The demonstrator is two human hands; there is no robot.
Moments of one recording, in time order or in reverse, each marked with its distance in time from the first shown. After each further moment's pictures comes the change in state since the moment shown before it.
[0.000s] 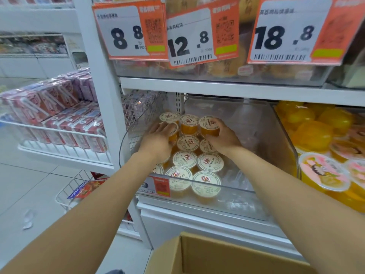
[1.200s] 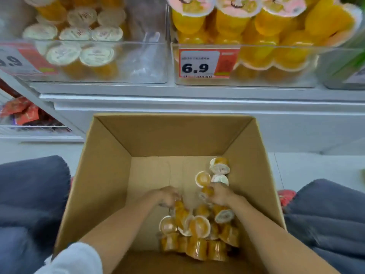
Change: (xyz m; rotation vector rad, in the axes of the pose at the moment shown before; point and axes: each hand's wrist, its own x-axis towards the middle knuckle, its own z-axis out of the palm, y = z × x) left_hand -0.343 0.217 0.259 -0.355 -1.420 -0.168; right_hand -0.433 0.306 -0.005 -0.308 -0.778 0.649
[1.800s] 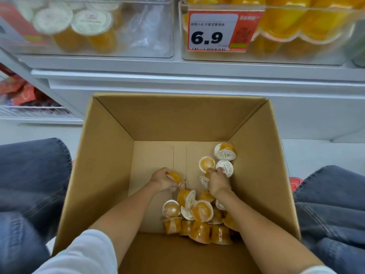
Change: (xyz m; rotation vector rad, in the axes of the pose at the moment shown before) left_hand 0.011 -0.033 0.013 -0.566 0.338 -0.132; right_hand 0.027 -0.006 0.051 -0.072 0.265 0.129
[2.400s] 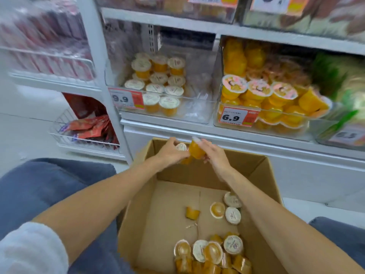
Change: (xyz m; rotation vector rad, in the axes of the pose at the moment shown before) left_hand -0.155 0.119 -0.170 -0.194 0.294 0.535; right_hand -0.117 -0.186 -0.215 1.005 0.147 -0.468
